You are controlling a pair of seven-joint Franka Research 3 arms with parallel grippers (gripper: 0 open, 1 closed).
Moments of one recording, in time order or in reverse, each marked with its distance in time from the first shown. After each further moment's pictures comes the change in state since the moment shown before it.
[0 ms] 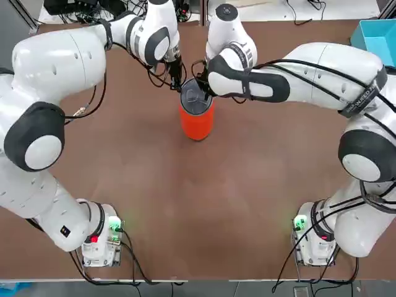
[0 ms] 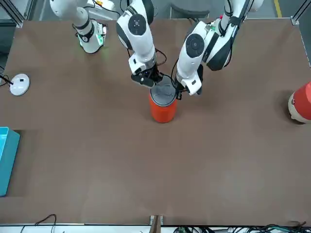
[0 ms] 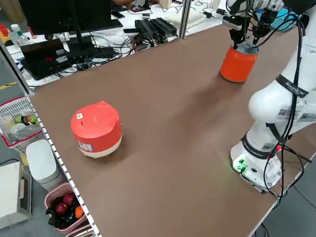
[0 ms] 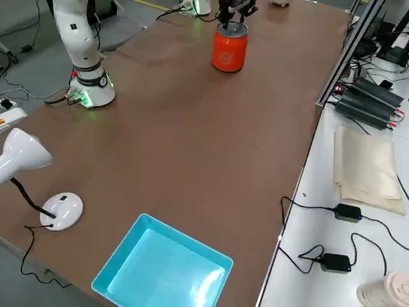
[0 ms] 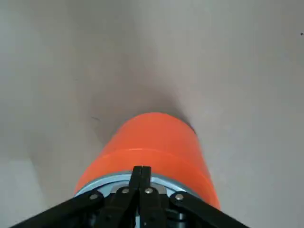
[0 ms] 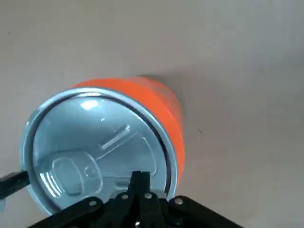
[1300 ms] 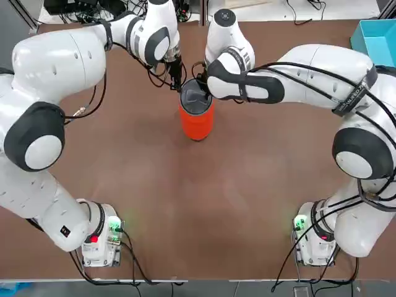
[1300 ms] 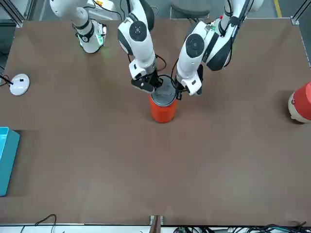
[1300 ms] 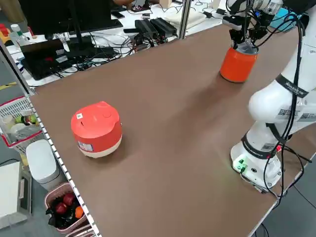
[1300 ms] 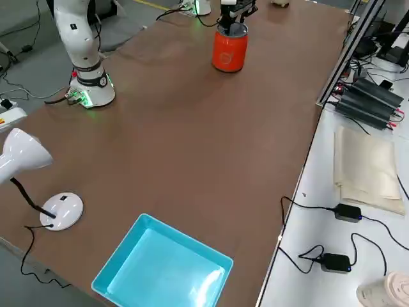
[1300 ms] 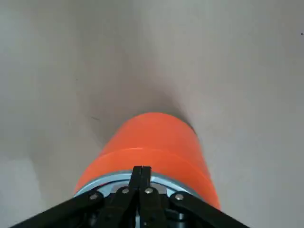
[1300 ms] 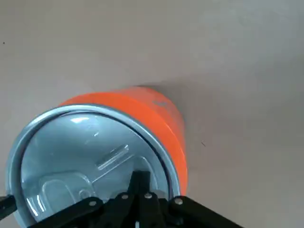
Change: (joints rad) left arm 0.000 0.000 0.000 0.000 0.000 0.000 0.000; right arm 0.002 0.038 -0.002 0.002 -0.037 0.037 0.022
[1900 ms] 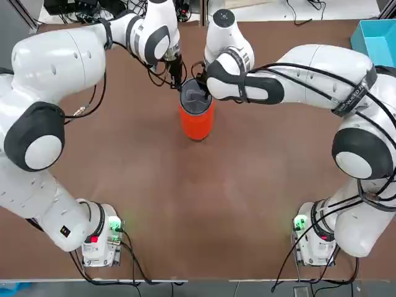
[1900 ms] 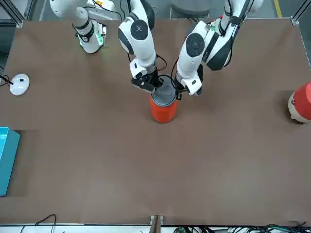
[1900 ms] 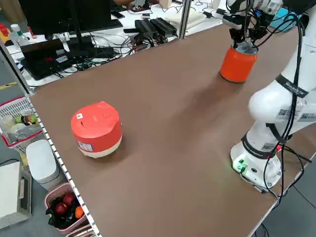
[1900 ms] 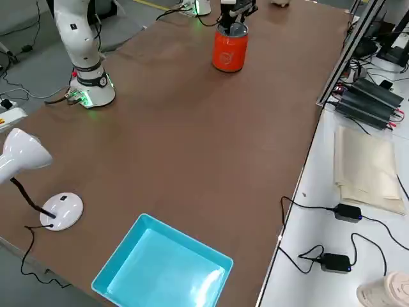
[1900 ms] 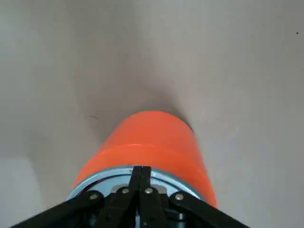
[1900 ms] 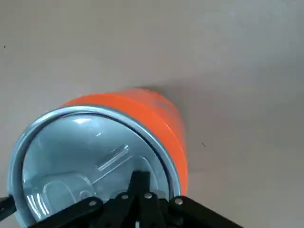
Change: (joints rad) left arm 0.000 0.000 0.000 0.008 0.000 0.001 0.000; right arm 0.000 0.003 0.002 0.009 -0.006 -0.005 0.019
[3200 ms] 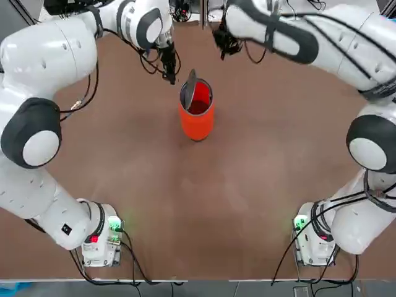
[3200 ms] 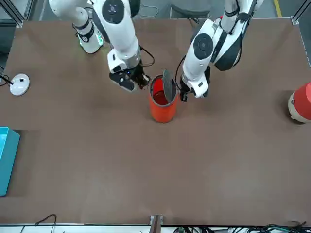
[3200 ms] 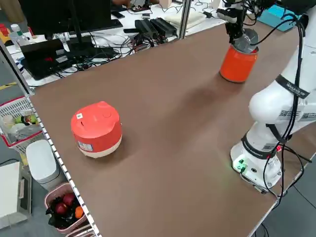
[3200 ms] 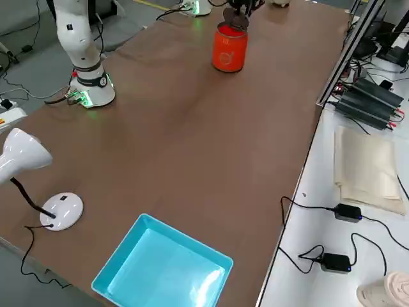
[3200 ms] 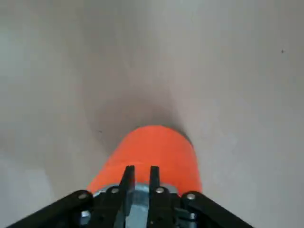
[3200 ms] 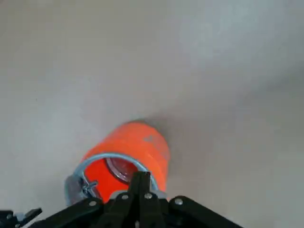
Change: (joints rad) left arm 0.079 -0.024 0.003 0.064 0.000 -0.152 0.130; right arm -0.175 -0.089 -0.011 0.271 -0.005 -0.388 -0.042
